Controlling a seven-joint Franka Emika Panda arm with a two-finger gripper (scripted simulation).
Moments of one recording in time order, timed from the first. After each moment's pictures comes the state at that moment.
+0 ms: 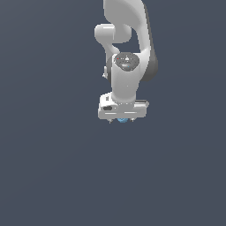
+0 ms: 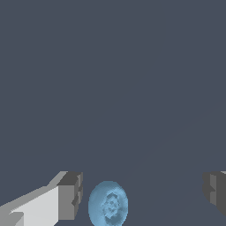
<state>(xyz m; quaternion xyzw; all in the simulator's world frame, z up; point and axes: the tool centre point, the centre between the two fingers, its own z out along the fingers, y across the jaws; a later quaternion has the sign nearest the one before) -0.001 0.038 0.168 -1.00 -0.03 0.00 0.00</state>
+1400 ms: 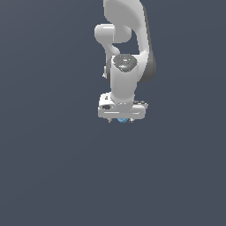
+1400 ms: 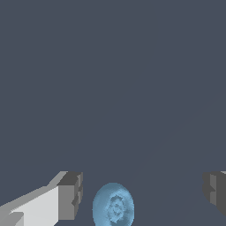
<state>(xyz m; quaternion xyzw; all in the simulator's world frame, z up) -0.007 0.036 0.160 -1.00 0.02 -0.01 0.00</state>
